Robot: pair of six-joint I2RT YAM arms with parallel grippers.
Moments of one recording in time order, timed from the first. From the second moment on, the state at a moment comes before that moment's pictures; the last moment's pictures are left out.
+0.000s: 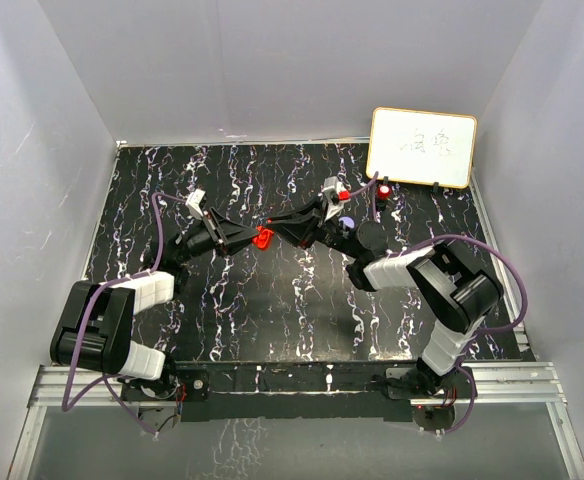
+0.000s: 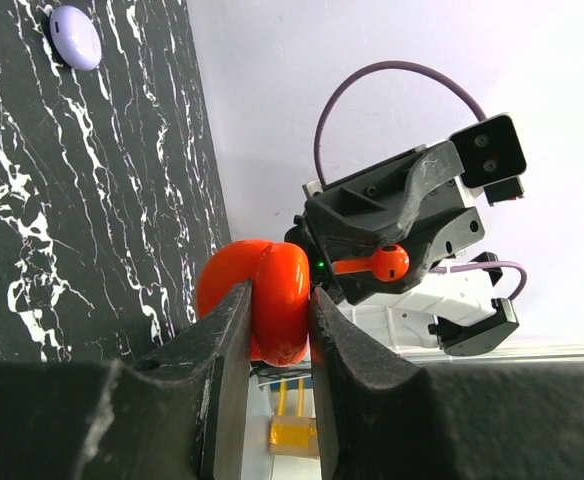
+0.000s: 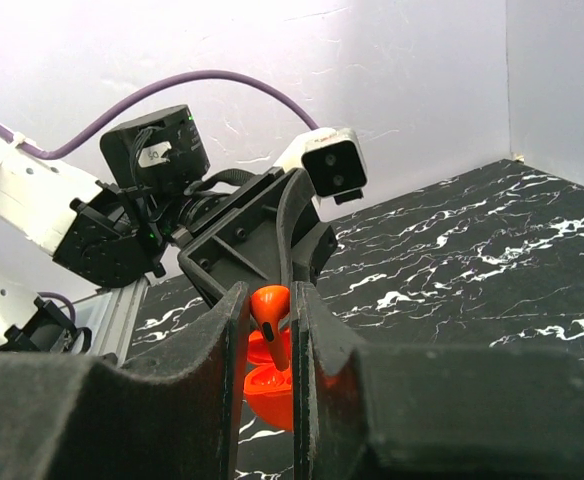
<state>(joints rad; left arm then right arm) -0.19 1.42 0.46 0.95 0.89 -1.39 0.61 1.73 0.71 1.49 -0.58 0.54</state>
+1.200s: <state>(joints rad) -0.23 1.43 0.48 0.95 0.86 -1.39 0.61 1.80 0.69 1.52 -0.58 0.60</state>
